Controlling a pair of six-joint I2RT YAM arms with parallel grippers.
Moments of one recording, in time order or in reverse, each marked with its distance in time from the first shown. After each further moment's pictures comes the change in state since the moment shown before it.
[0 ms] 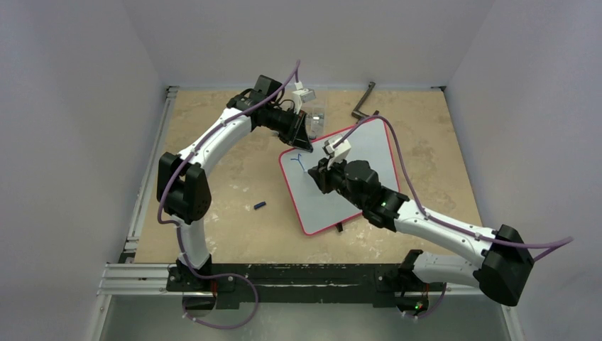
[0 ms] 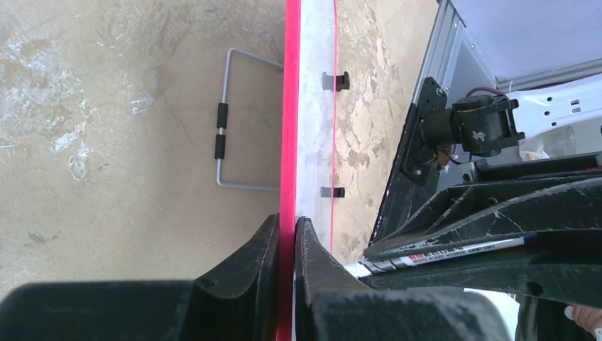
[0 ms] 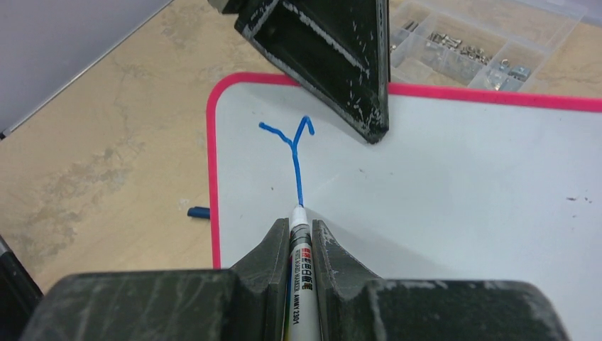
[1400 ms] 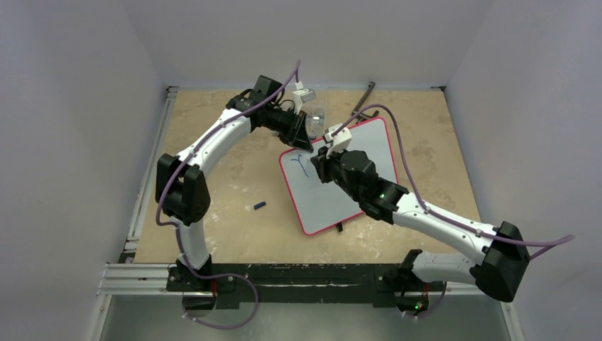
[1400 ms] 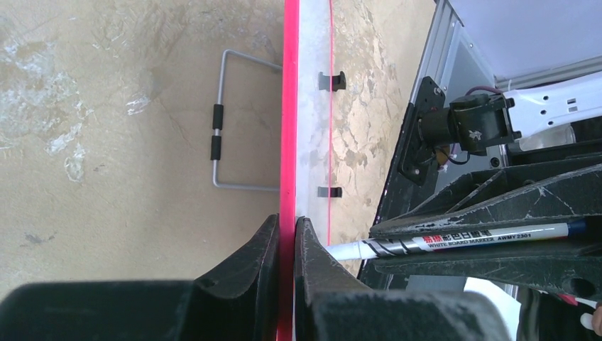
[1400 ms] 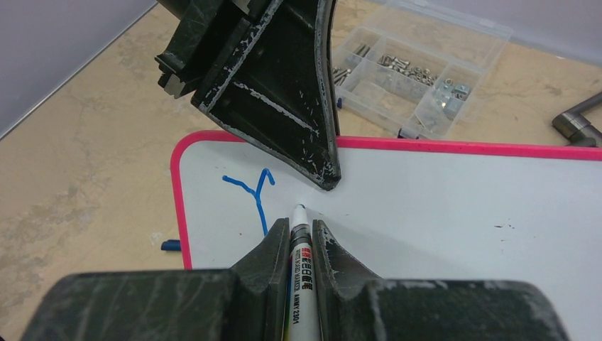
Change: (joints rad) left arm -0.007 -0.016 -0.008 0.002 0.002 -0.001; right arm 0.000 0.022 0.111 -0.095 0.120 -0.011
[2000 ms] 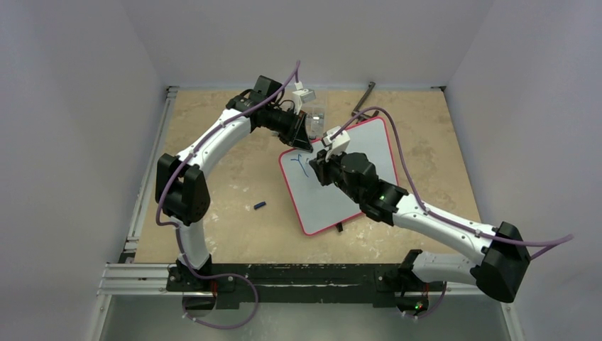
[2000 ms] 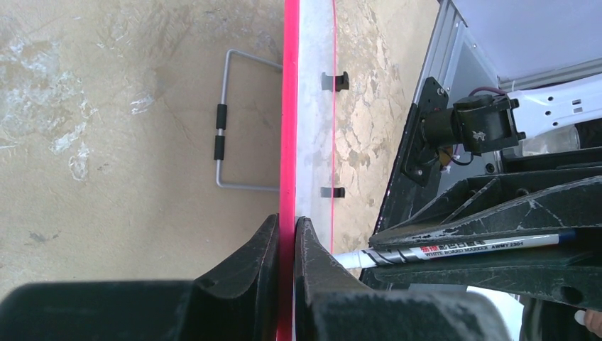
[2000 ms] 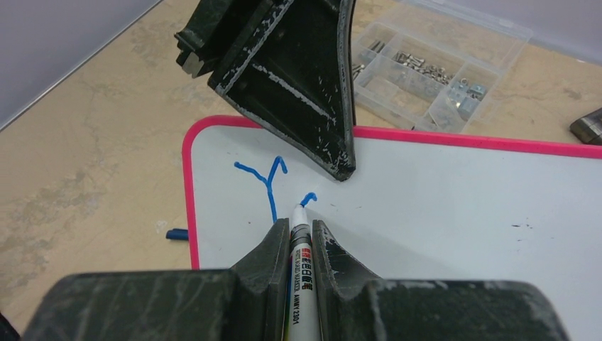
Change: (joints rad) left arm 0.002 -0.001 -0.007 0.008 -0.010 0.000; right arm 0.000 0.006 -0.015 0.020 -0.033 -0.021
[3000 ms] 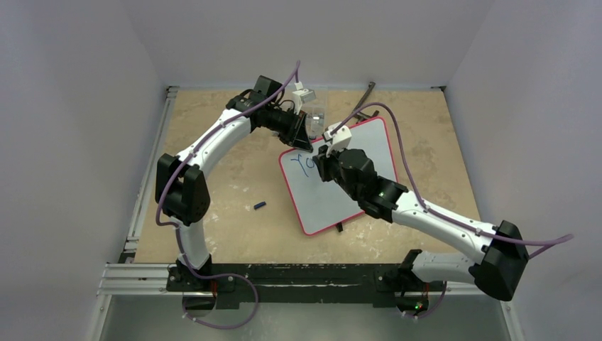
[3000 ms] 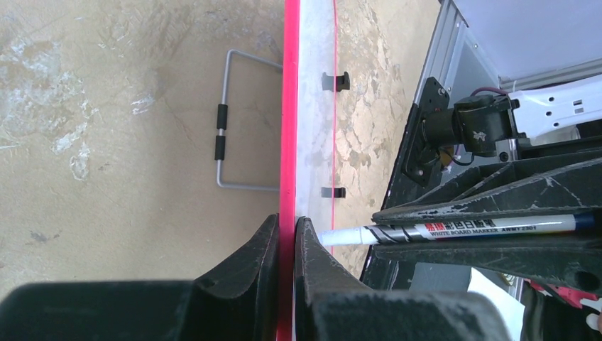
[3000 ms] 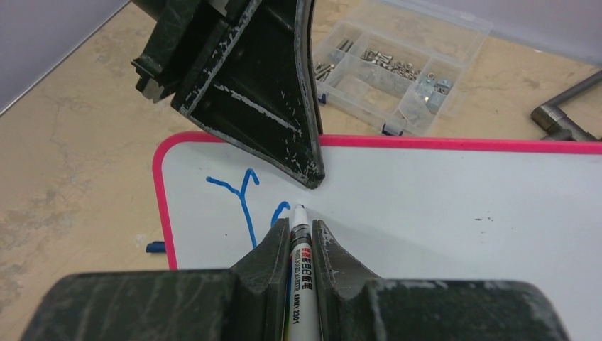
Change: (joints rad) left arm 0.000 -0.001 0.000 0.000 -0.003 0.000; right arm 0.000 0.004 0.032 -0.059 0.071 0.015
